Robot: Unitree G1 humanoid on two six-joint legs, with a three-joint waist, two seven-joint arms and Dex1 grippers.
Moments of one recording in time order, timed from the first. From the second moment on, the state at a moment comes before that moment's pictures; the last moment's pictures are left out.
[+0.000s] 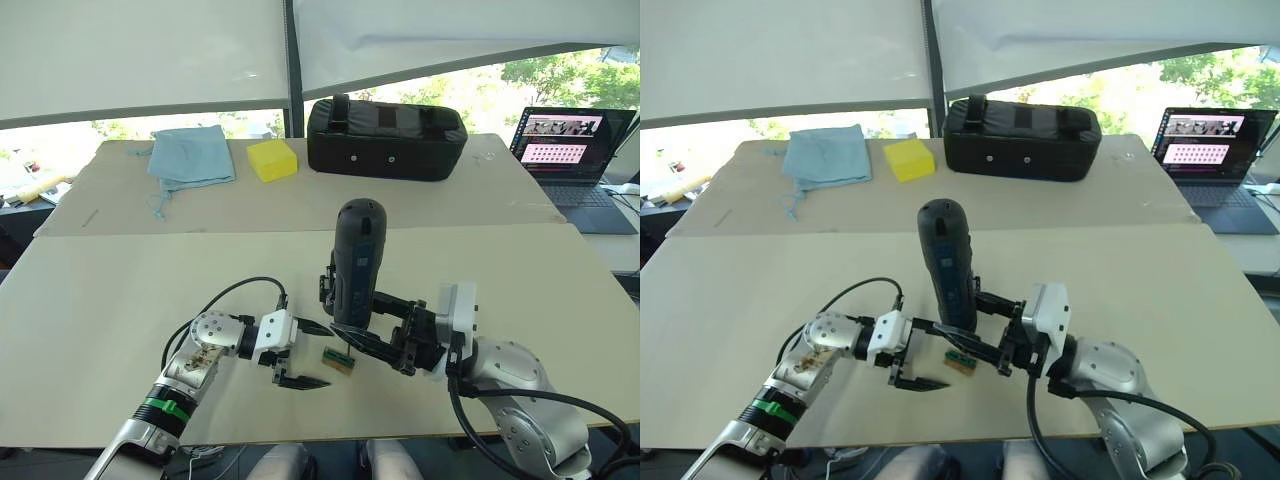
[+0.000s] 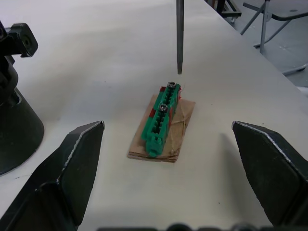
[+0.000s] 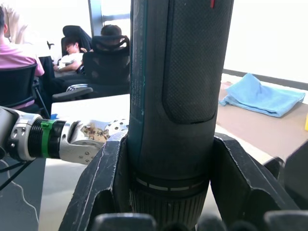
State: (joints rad) left arm -0.37 0.45 -0.30 0.23 -0.20 -0.16 -1.34; right arm -0.03 -0.44 0.07 -0.67 0.53 0.33 0.80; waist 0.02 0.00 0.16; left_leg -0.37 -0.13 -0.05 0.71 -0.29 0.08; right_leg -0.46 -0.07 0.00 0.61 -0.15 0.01
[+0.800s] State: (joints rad) left arm -0.37 0.47 -0.31 0.08 -0.20 -0.01 -1.32; right arm -0.02 -0.43 0.08 -0.63 0.51 0.29 0.82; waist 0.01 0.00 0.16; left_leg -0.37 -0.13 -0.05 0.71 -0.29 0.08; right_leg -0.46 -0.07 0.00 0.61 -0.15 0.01
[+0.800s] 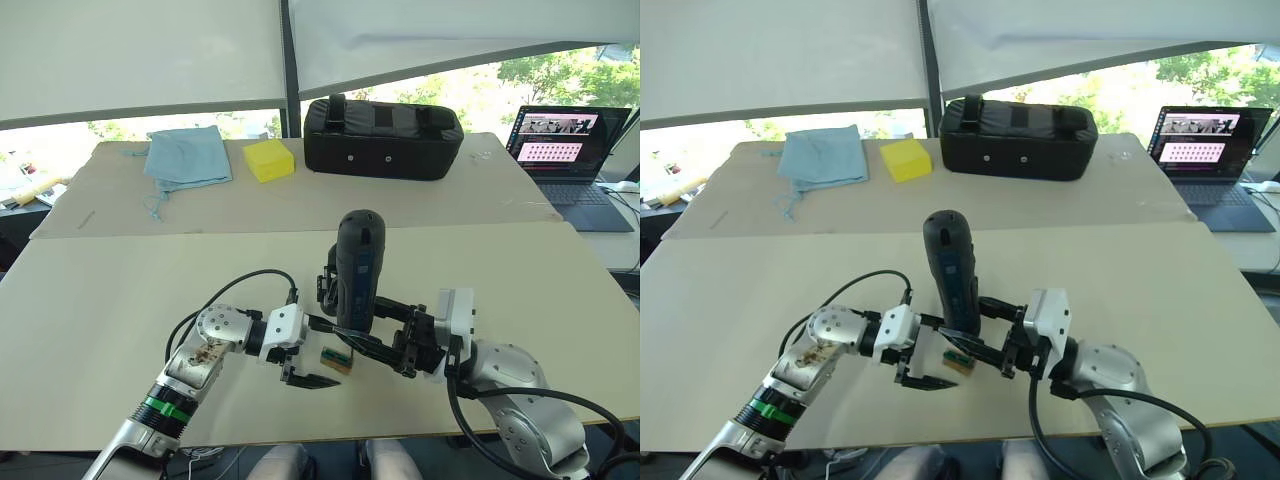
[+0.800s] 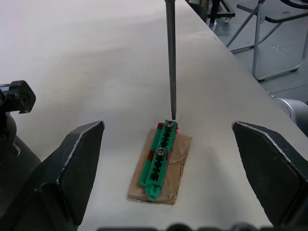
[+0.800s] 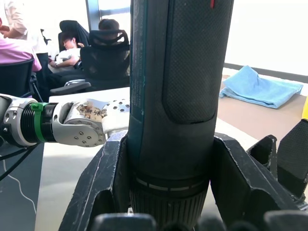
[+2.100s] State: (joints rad) left arm -0.38 0.46 -0.33 0.20 -0.16 -0.11 -1.33; right arm -0.03 -0.43 0.10 -0.60 0.51 0.29 0.82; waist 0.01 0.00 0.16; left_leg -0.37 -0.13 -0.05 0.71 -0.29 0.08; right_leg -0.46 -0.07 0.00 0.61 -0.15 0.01
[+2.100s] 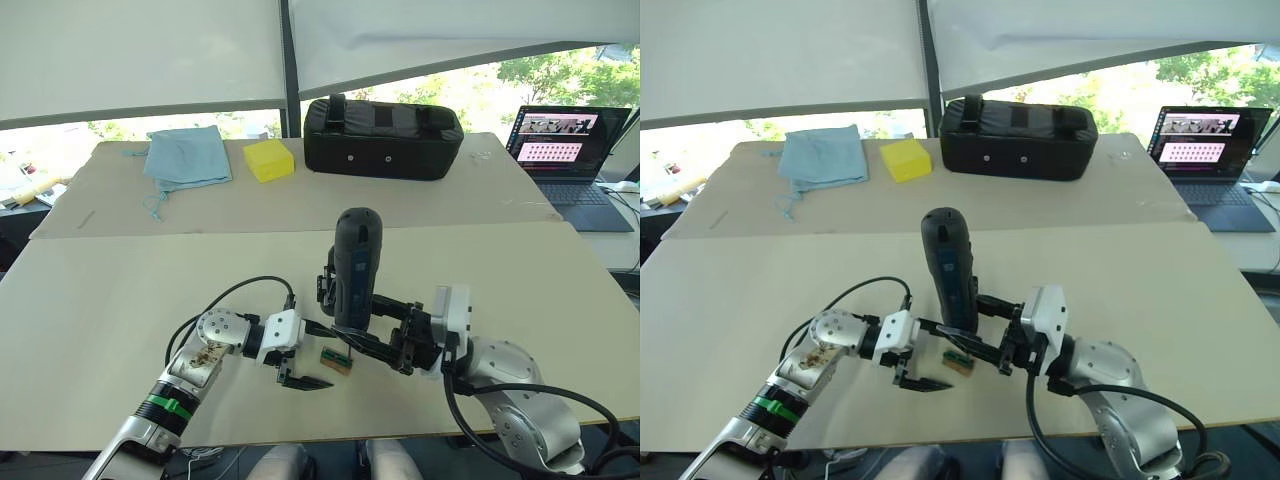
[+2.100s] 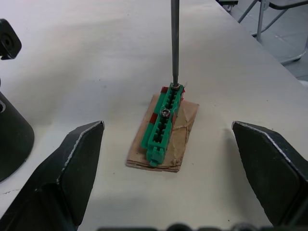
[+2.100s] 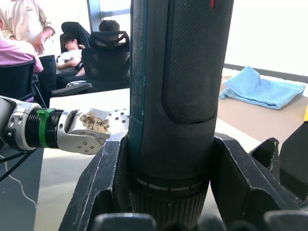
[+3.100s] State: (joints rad) left arm -0.44 0.60 -0.23 0.25 -0.26 0.05 -1.41; right arm -0.67 -0.54 -0.03 -0.55 1.06 0.72 0.58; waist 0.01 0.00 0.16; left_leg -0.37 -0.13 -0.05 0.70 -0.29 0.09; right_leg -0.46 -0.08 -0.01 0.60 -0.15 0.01
